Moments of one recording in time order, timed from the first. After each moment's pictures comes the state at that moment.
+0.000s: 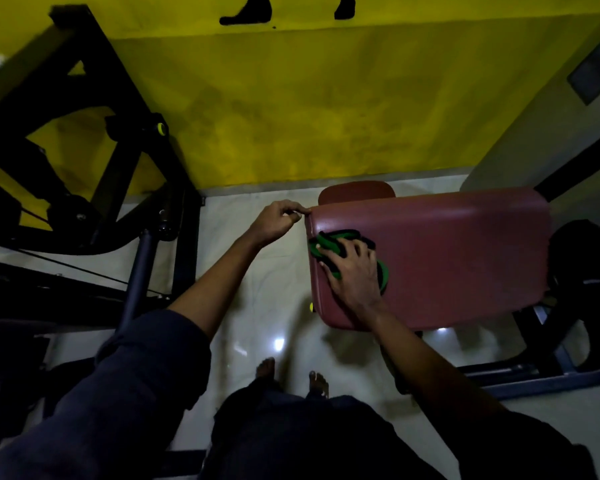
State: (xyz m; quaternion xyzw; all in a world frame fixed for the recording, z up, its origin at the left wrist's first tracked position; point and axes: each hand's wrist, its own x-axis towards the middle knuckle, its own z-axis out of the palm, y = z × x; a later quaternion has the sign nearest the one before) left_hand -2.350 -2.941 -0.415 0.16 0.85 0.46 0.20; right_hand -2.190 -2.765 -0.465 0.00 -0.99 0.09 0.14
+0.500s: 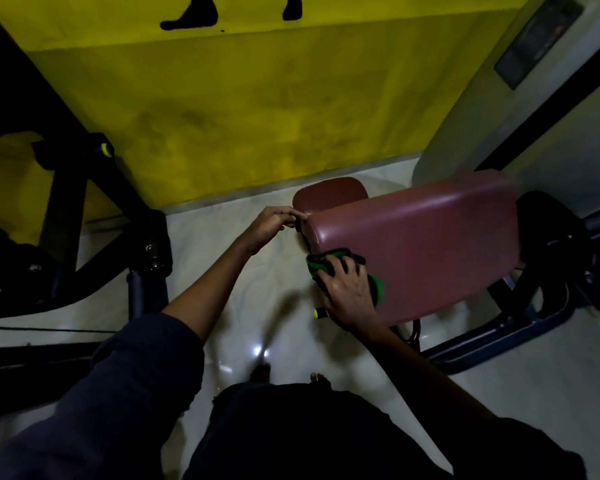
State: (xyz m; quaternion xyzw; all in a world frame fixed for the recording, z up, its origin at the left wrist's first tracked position) left_hand -2.397 -2.955 -0.426 0.19 0.74 0.54 0.34; right_hand -2.186 -2.825 -0.460 -0.04 -0.99 -0.03 0.09
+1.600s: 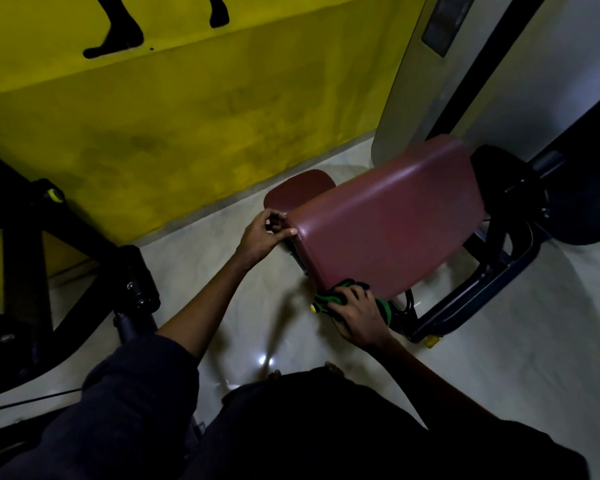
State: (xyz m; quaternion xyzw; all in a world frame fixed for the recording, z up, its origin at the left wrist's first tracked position) left_hand -2.384 -2.946 -0.445 0.25 0.77 0.51 0.28; right_hand -2.110 -2.833 -0.503 -0.09 -0.99 0.04 0.06
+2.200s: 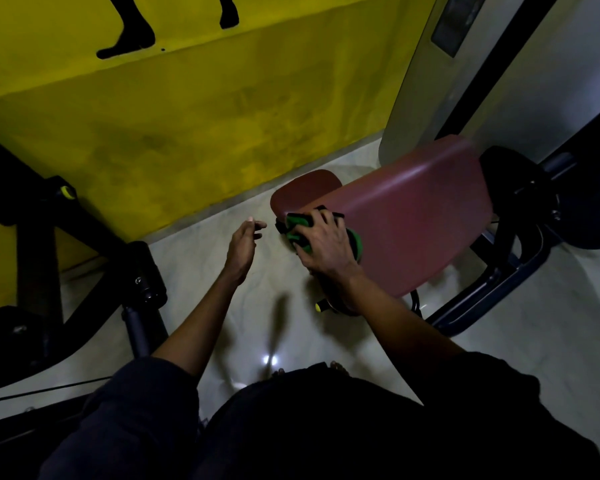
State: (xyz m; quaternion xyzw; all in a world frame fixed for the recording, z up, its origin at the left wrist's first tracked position) left_hand -2.385 -2.982 -0.462 0.10 0.76 0.59 0.26; right_hand -2.258 -2.827 -0.420 -0.14 -0.99 0.02 0.08
